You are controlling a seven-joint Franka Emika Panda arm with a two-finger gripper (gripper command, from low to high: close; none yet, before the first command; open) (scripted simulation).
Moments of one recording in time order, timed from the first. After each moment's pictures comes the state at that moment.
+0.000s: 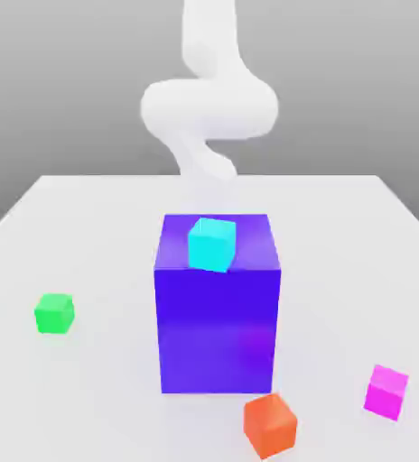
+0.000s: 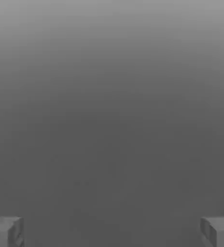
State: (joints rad) arm -0.02 -0.71 0.05 -2.32 0.00 2.34 0.89
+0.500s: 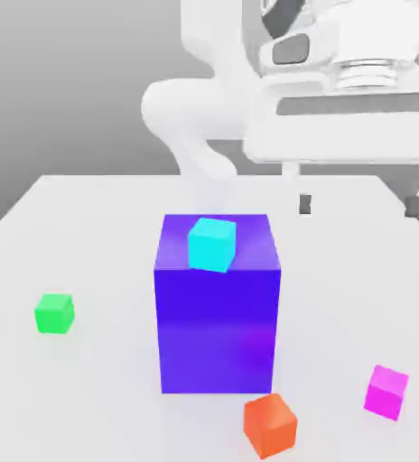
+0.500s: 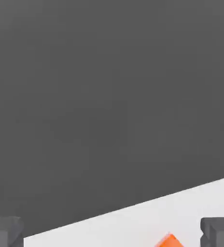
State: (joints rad) arm -0.07 -0.17 0.39 -2.41 -0.11 2.56 1.52
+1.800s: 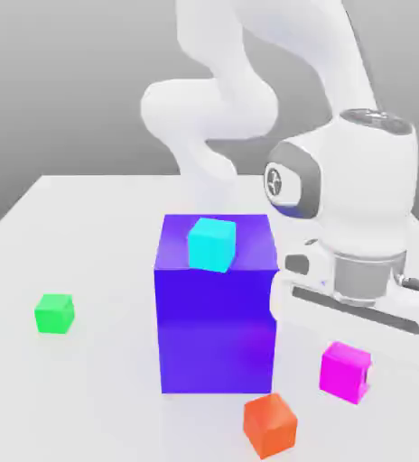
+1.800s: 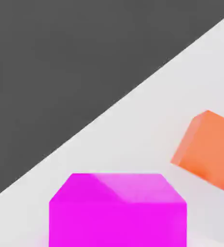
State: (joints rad) arm -0.09 0.10 0.24 -2.51 -0.22 2.76 1.91
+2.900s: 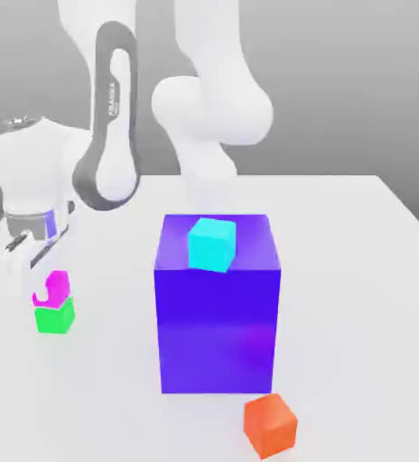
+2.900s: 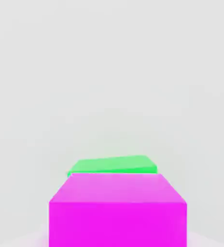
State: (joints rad) arm -0.68 0.05 -0.21 -2.87 0.05 2.92 1.57
